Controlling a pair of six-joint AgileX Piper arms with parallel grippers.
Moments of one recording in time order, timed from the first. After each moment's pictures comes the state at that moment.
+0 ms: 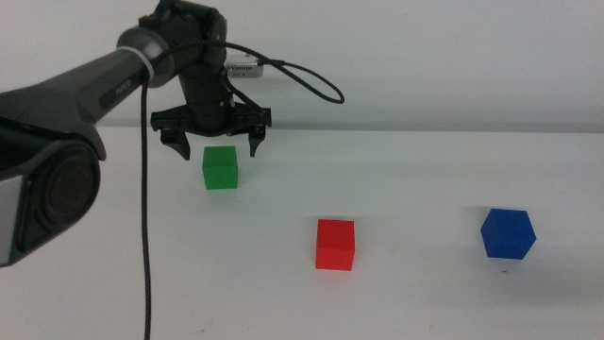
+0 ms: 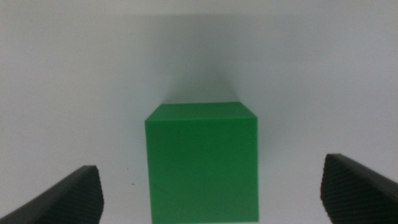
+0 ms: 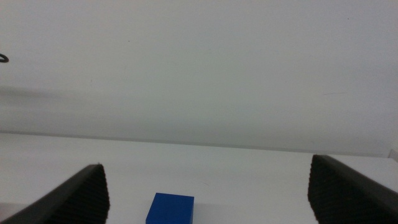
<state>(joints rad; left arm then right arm) -0.29 2.35 -2.10 0.06 1.22 -0.41 -0.01 0.00 0.00 0.14 0.10 -0.25</state>
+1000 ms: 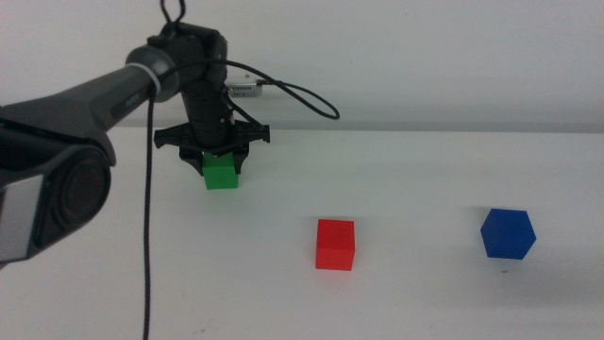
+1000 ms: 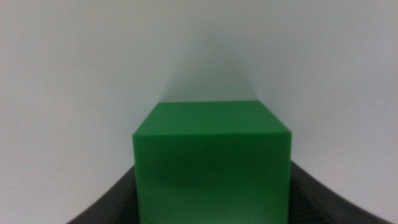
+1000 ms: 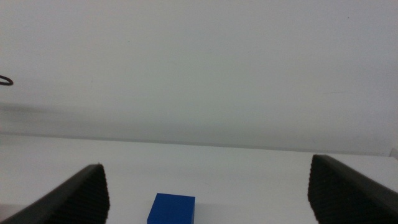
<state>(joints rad) -0.27 2.41 -2.10 0.02 1.21 -0.39 -0.01 0.00 0.00 0.14 0.10 -0.24</state>
